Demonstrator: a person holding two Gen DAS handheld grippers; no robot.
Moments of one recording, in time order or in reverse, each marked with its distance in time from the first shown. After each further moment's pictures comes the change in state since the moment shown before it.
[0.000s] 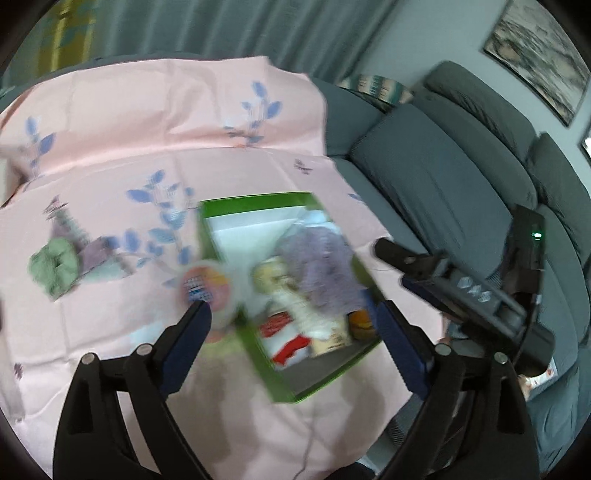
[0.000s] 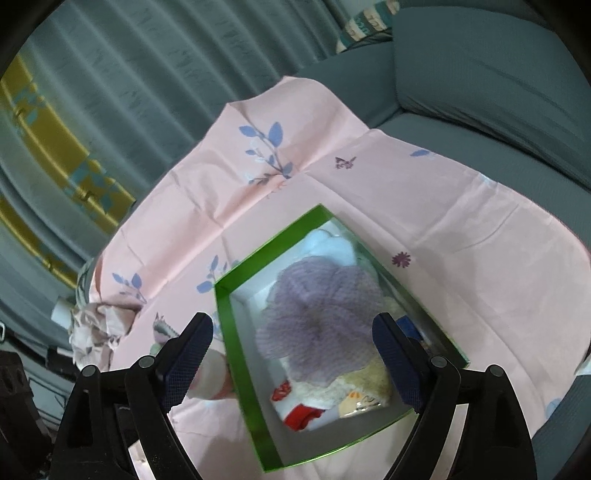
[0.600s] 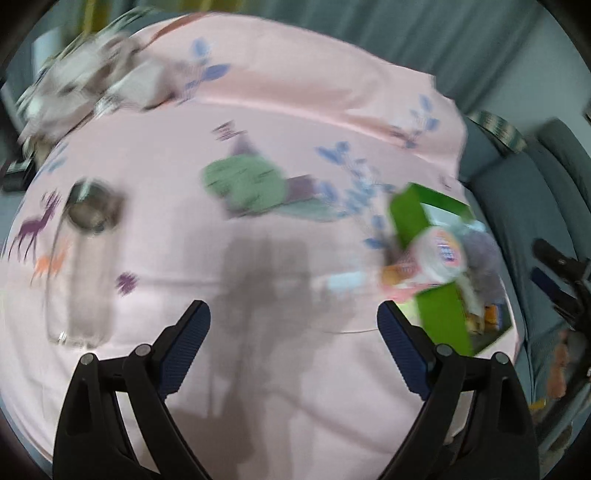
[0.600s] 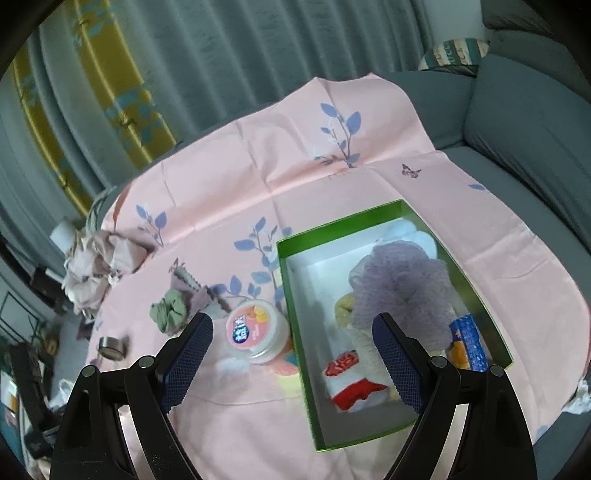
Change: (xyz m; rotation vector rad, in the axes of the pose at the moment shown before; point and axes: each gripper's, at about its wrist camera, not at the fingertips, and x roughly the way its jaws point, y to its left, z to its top) left arm -0.056 0.170 -0.073 -0.297 -0.005 0.300; right arm 0.006 0.093 -0.041 -0.294 0.045 -0.007
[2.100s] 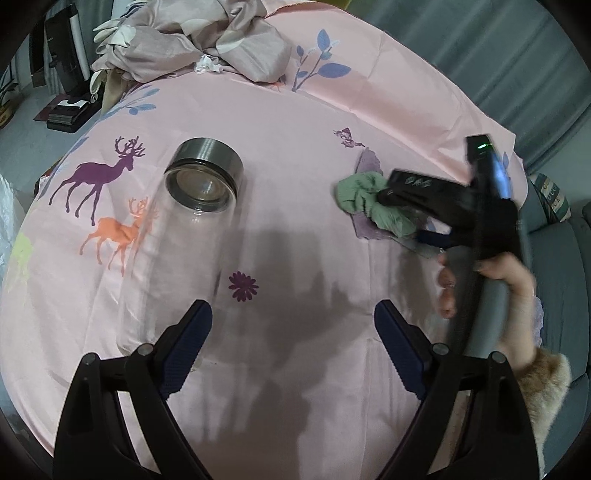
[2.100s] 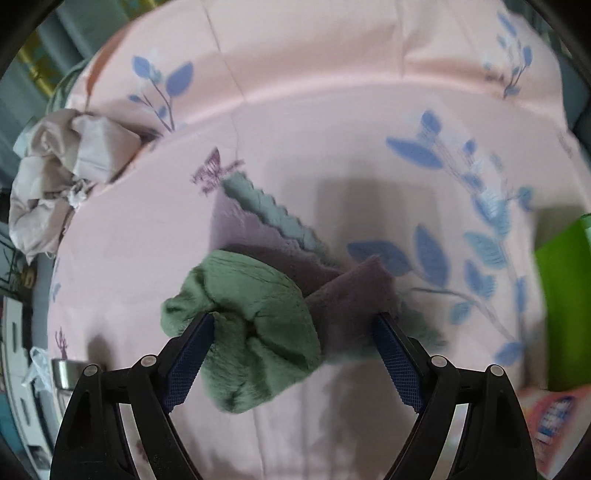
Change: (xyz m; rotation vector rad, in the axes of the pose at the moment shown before) left arm 0.000 0.109 0.011 -0.222 -0.021 0.098; right arm 0.276 0.199 -0.019 -0.117 0.414 -0.036
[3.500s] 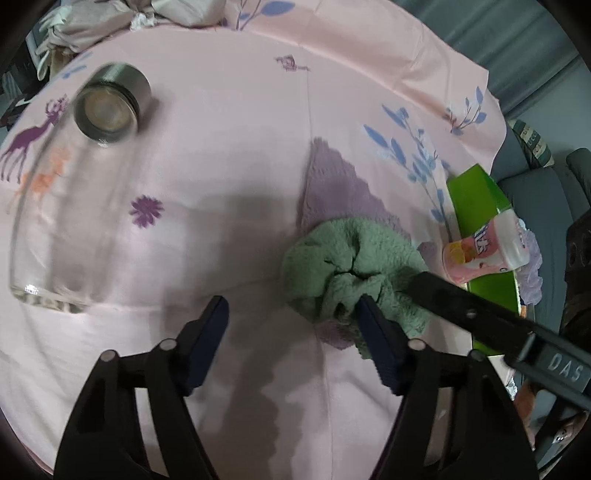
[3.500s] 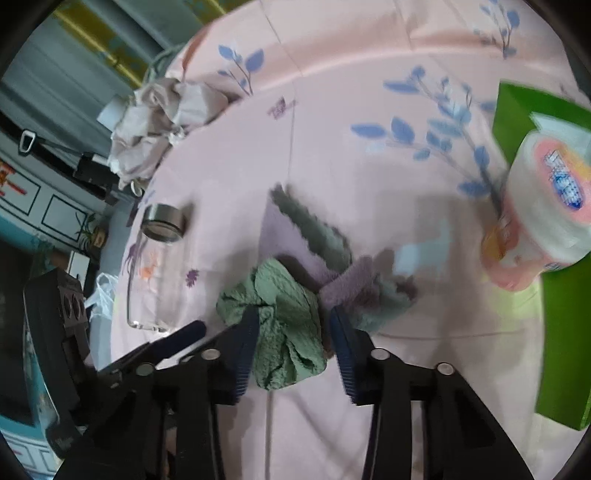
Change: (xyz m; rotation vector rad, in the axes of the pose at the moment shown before) left arm 0.046 -0.044 -0.050 0.094 0.163 -0.089; right arm -0.098 -0.048 -0.136 -0.093 0.049 0.294
